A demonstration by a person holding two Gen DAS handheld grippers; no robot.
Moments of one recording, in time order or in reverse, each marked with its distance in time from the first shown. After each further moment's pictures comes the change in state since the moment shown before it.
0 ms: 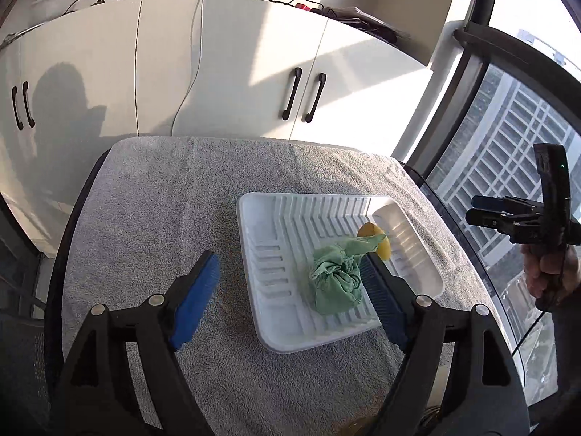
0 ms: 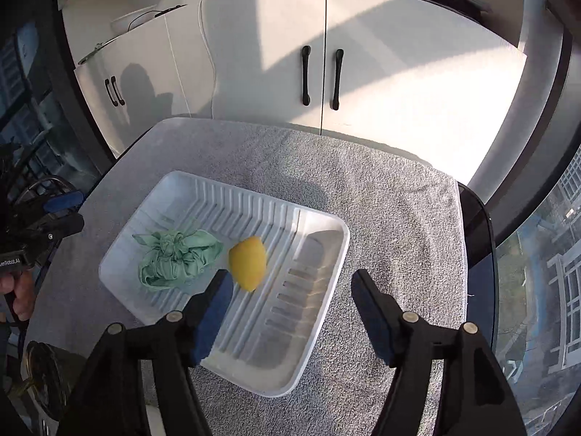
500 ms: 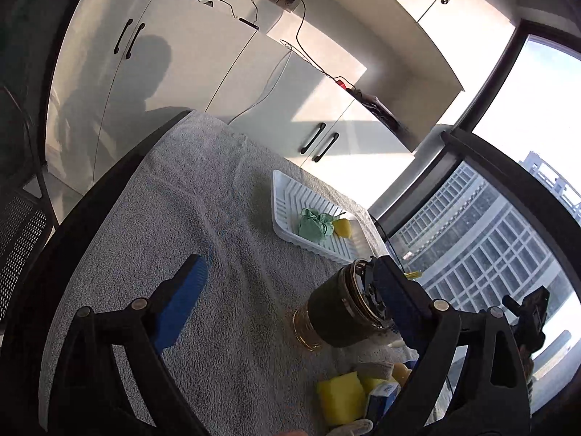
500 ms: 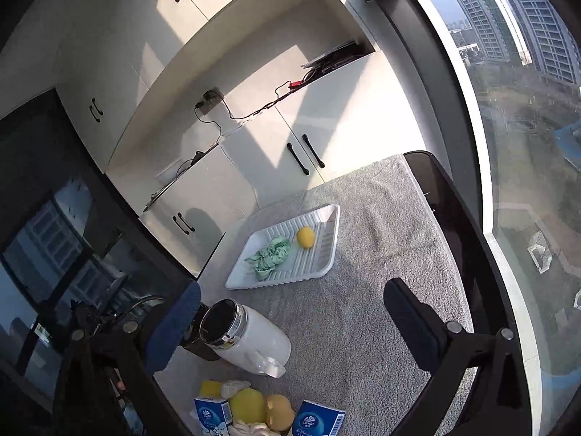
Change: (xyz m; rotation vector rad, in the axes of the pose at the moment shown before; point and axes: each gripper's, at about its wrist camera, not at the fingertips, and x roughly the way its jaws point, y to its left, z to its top) left arm -0.157 0.026 -0.174 -0.307 -0.206 -0.064; right arm -0.200 -0.028 -0.226 0.441 -0.317 0.263
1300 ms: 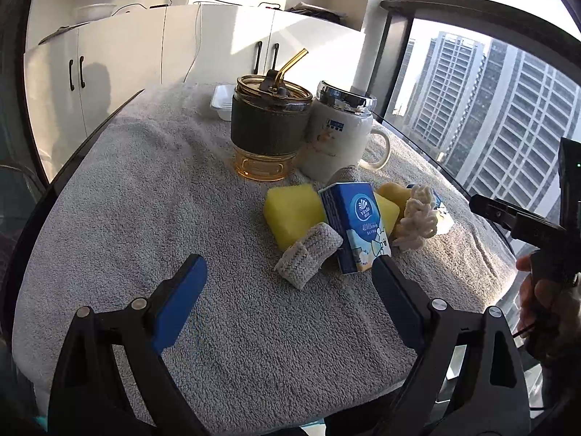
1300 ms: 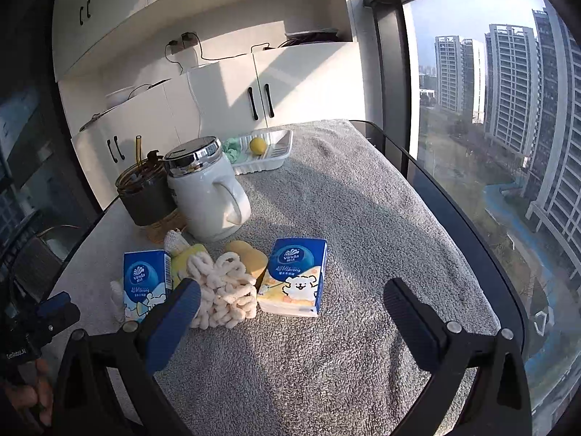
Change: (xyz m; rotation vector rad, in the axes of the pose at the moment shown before) left arm -0.022 -0.105 -0.167 0.447 0.171 0.111; right arm 0.019 0.064 -0.174 -0.266 0.014 -0.439
